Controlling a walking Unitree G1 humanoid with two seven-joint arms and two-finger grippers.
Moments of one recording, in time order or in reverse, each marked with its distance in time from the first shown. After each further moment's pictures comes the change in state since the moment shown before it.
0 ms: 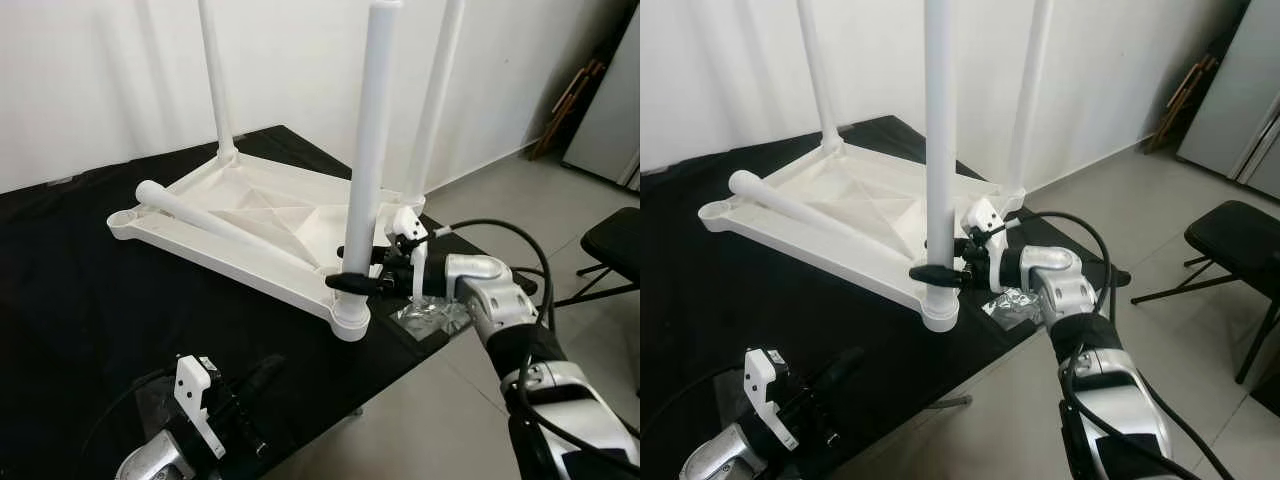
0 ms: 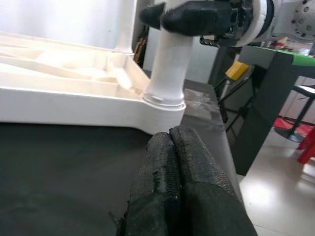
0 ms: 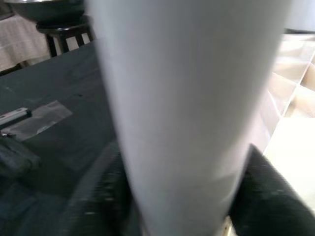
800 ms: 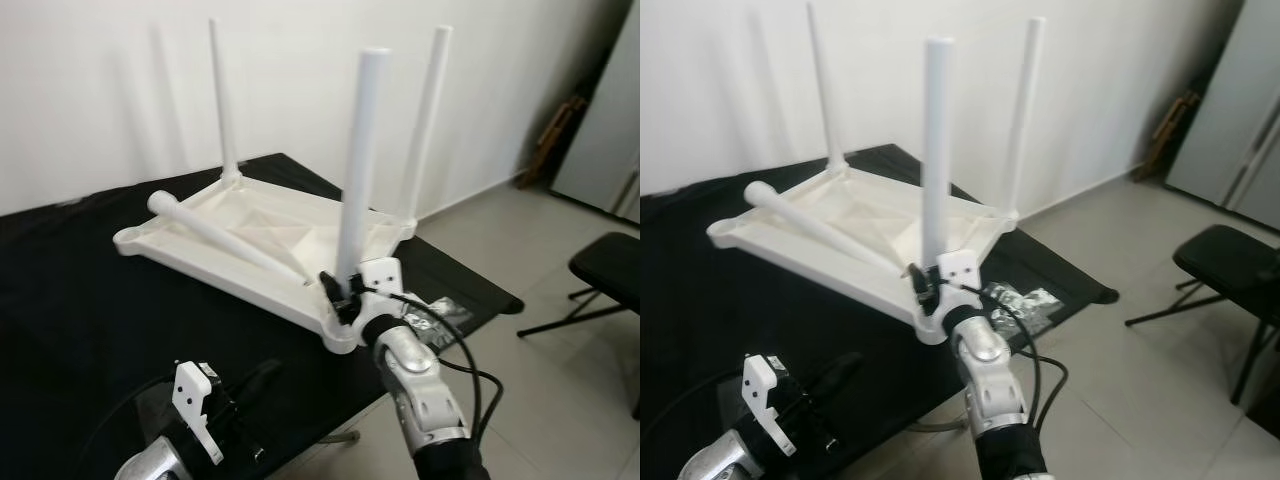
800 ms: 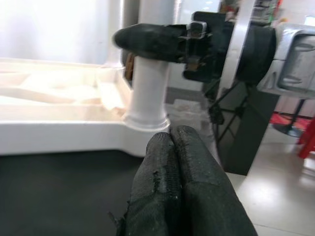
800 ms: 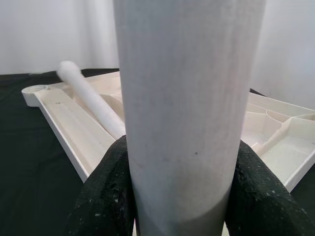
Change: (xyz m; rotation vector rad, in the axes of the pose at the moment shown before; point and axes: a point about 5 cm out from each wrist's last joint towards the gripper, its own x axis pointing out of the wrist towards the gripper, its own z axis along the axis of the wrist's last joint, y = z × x) left arm -0.002 0.001 -0.001 0.015 0.018 0.000; right arm 0.066 0.073 -0.050 0.154 -0.102 -0.744
